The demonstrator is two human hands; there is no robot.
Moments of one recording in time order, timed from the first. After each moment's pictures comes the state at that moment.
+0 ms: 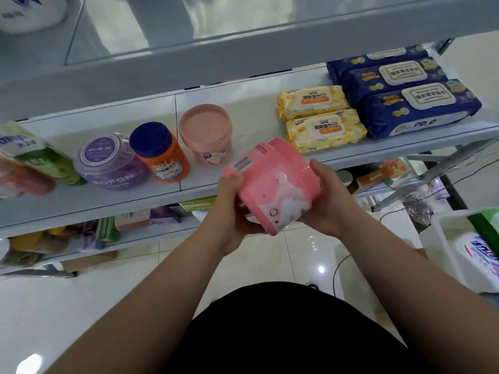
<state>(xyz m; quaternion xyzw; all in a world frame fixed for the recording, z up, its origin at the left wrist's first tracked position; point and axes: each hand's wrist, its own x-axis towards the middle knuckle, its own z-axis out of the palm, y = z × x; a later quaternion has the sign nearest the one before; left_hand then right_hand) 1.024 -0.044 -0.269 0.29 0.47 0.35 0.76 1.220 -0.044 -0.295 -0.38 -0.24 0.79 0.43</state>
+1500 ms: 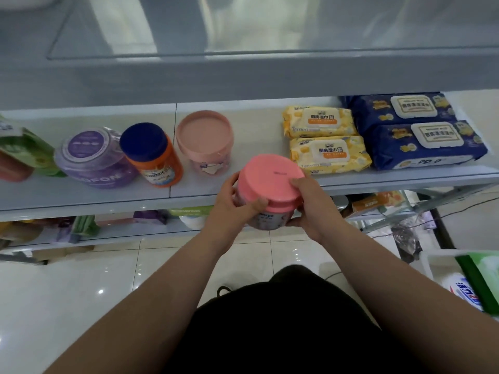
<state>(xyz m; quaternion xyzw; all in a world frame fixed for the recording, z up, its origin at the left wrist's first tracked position) 1.034 0.014 -0.342 0.40 0.50 0.42 0.64 1.213 0.020 -0.311 -0.61 -0.26 0.63 0.40</state>
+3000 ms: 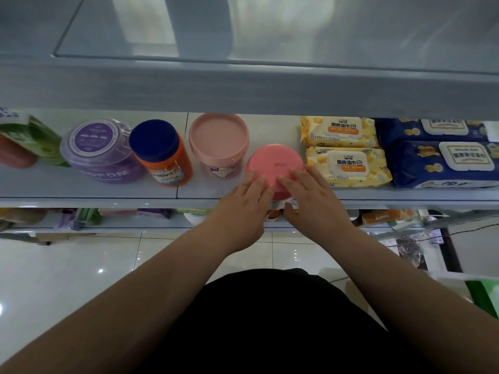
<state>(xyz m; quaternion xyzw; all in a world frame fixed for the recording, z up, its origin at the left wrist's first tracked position) 1.022 0.046 -0.340 0.87 0.48 -0.01 0.09 1.225 0.059 -0.342 -0.53 -0.83 0.03 0.15</state>
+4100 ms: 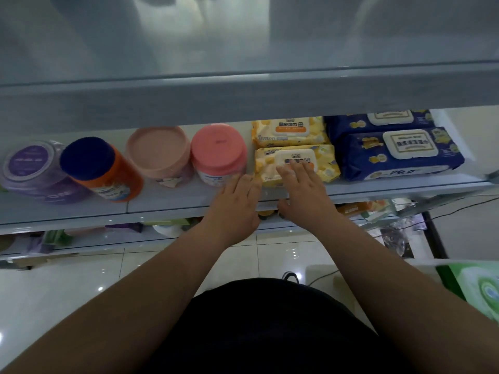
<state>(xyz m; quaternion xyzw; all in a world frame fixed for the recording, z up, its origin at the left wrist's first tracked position) 1.124 0.074 -0.366 0.87 0.49 0.02 0.08 1.322 0.079 -0.351 -0.65 -0.74 0.16 0.00</state>
